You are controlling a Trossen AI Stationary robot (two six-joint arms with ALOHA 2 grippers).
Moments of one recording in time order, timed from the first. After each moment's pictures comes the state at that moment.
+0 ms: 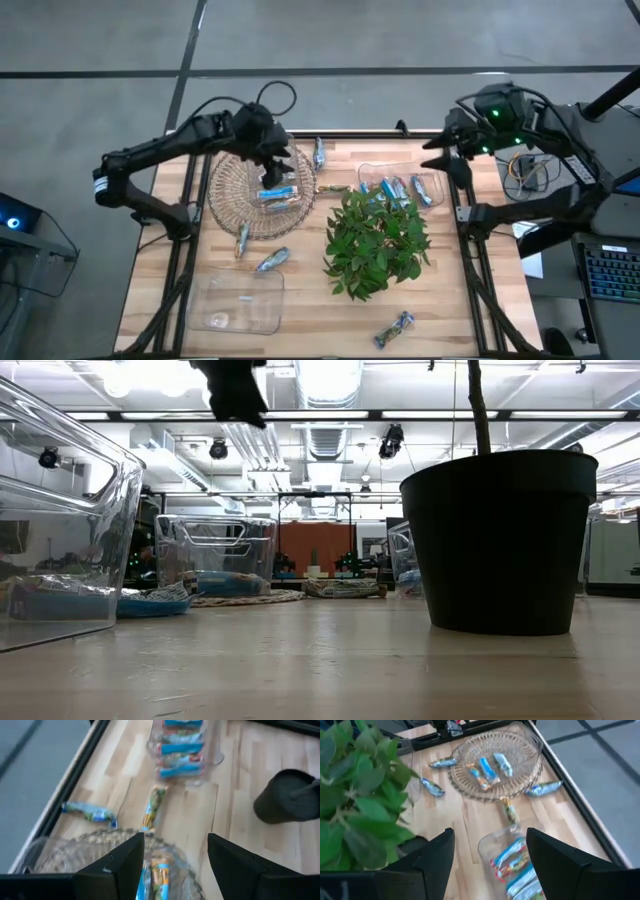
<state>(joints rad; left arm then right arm) 0.37 1.34 1.47 -0.91 0.13 0.04 -0.42 1.11 1.72 -1.31 -0.26 0.01</state>
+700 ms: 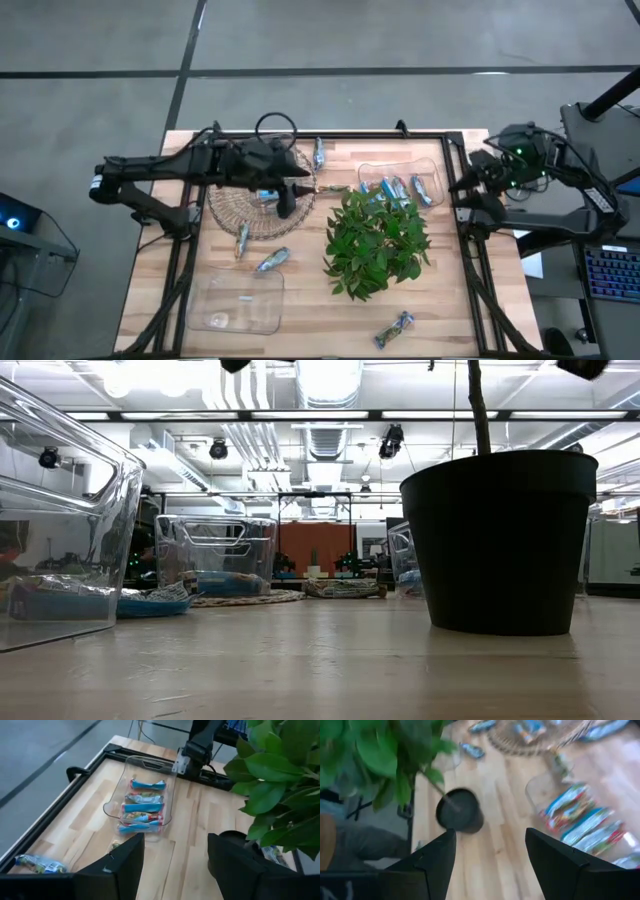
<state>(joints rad) 0.01 1.32 1.48 -0.64 -0.15 -0.24 -0.42 0.71 1.28 -1.34 -0.48 0.13</state>
